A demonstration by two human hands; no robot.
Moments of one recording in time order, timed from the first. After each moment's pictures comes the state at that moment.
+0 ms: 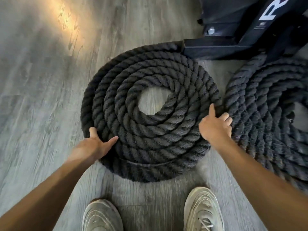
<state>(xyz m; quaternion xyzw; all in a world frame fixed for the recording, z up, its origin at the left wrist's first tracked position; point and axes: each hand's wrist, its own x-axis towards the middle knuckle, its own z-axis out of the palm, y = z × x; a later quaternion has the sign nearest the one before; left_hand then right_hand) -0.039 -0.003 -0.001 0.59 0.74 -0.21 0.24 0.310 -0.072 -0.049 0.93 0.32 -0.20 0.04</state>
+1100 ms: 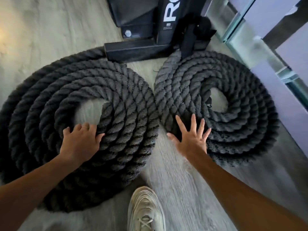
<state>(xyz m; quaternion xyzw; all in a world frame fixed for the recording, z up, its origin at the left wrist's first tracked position) 0.122 -0.009 -0.050 0.90 0.42 -0.11 -0.03 0.413 -0.211 -0.064 0.92 0.37 -0.13 0.06</state>
